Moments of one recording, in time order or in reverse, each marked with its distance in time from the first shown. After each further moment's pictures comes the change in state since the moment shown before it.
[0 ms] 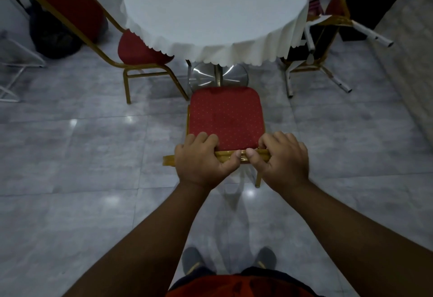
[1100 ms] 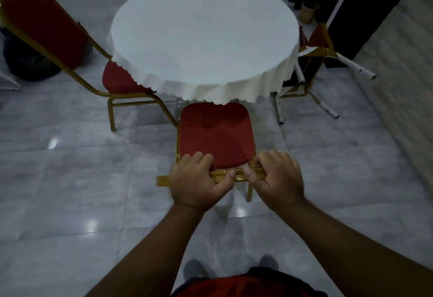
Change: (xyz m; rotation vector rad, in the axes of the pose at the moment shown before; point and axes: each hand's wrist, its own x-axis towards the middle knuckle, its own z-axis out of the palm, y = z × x) left_hand 0.120 -0.032 0.035 -0.081 0.013 0.040; right_hand 0.122 0.007 0.031 -0.006 -0.040 0.019
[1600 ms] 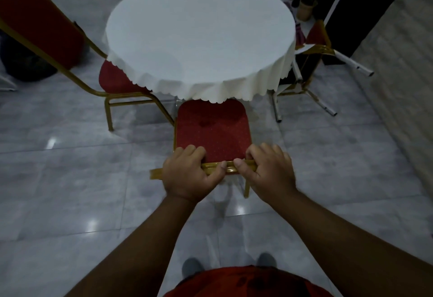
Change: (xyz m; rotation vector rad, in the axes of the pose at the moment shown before) left_hand 0.014 -0.003 0.004 0.002 0.011 0.000; right_hand 0.013 0.001 0.000 -0.005 -0.056 0.008
